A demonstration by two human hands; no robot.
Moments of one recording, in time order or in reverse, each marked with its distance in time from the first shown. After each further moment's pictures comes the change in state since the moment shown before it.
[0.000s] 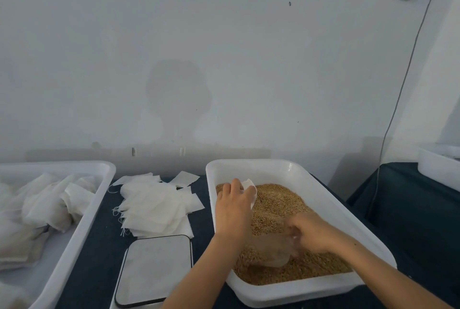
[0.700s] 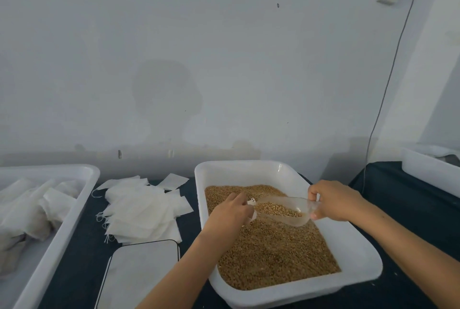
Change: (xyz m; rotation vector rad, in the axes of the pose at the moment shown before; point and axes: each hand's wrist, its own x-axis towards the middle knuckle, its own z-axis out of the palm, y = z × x) left_hand 0.009 -0.015 0.019 0.085 -0.280 0.366; right_hand -0.029 0.021 -0.068 -0.048 0.152 0.255
